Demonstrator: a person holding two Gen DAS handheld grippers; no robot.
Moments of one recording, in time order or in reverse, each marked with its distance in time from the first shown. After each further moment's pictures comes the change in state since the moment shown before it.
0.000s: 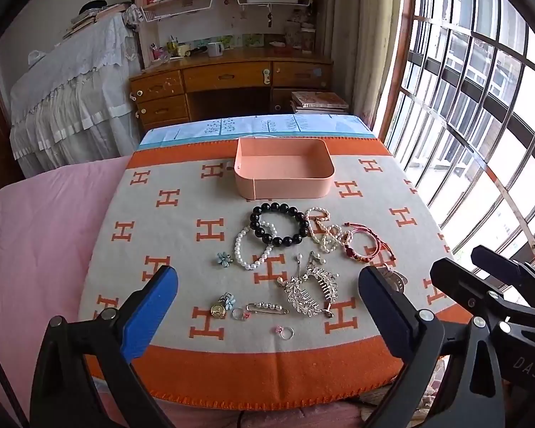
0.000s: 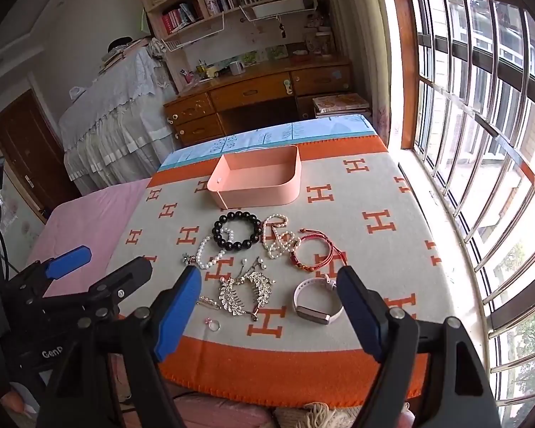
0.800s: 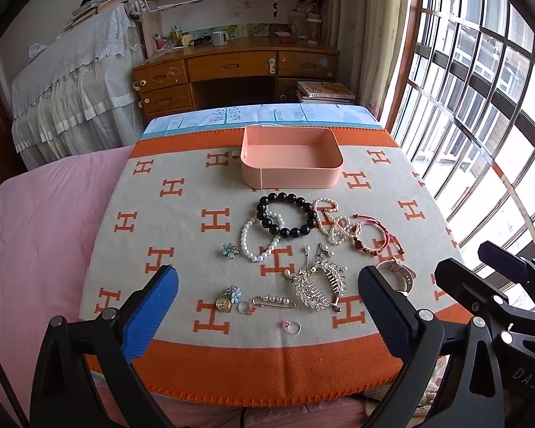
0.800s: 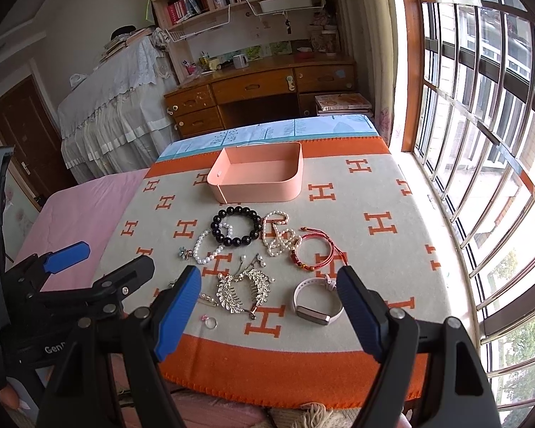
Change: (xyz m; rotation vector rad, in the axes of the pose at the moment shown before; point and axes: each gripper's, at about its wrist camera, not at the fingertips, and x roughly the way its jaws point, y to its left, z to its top) left arm 0.011 0.005 0.000 -0.010 0.042 0.015; right arm 0.006 0.005 -0.002 -0.043 0.027 -0.024
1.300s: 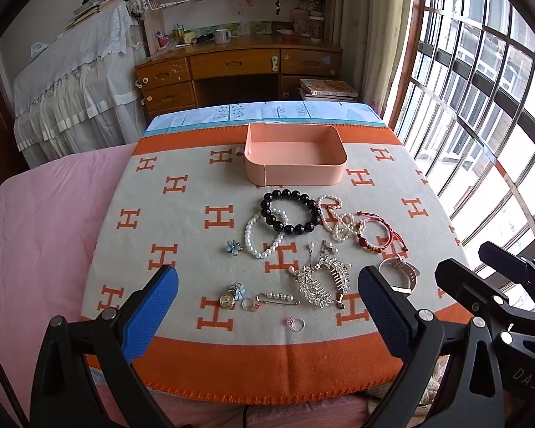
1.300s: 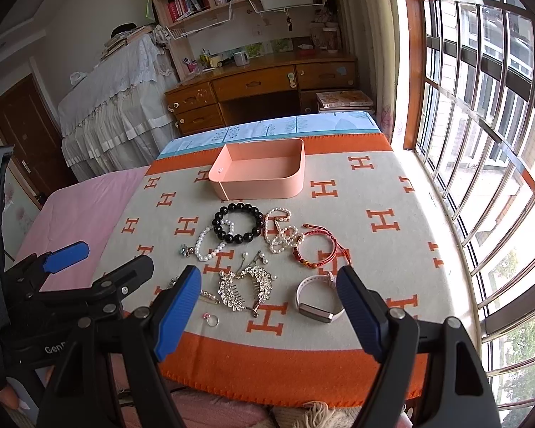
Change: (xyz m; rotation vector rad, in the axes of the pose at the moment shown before) left arm -0.001 0.005 -0.004 -0.003 0.008 0.008; right arm 0.001 0.003 -0.001 -0.003 0.005 0.004
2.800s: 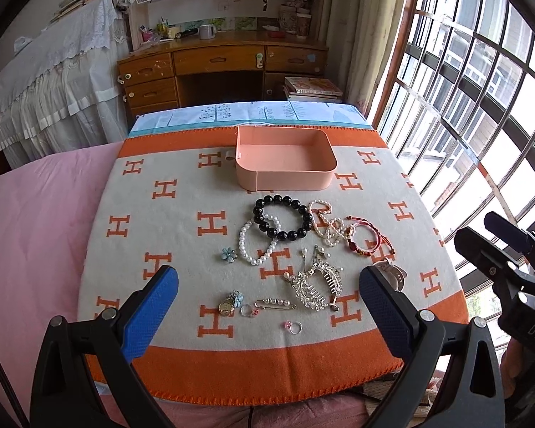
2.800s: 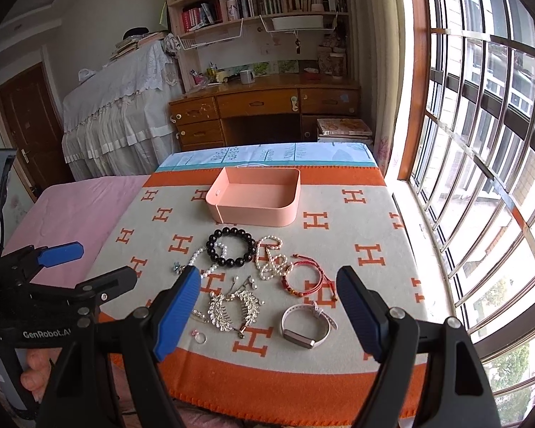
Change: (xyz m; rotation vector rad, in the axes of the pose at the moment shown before) left arm 0.001 0.023 0.029 -0.003 0.047 -0.107; right arm -0.020 -0.002 0.029 -0.092 -0.092 -0.050
